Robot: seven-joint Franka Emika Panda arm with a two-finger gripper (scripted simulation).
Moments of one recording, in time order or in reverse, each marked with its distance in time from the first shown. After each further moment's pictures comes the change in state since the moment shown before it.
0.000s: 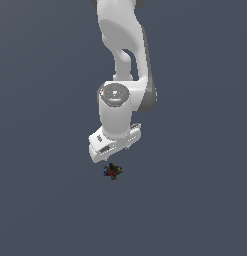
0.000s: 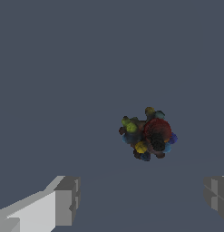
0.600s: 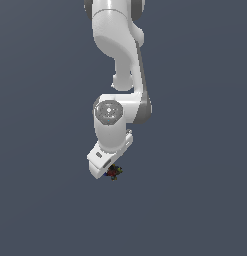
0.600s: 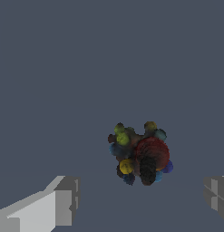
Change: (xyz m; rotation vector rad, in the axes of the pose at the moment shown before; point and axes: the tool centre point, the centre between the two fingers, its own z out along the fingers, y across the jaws) arm 0.014 0.022 0.031 0.015 -0.002 -0.304
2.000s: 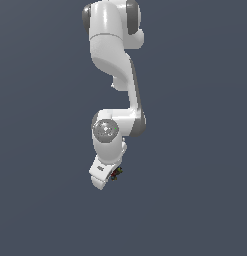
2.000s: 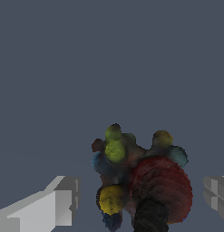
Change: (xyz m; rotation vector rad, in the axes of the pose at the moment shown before) arm 0.001 0.015 0.055 0.010 0.006 -0.198
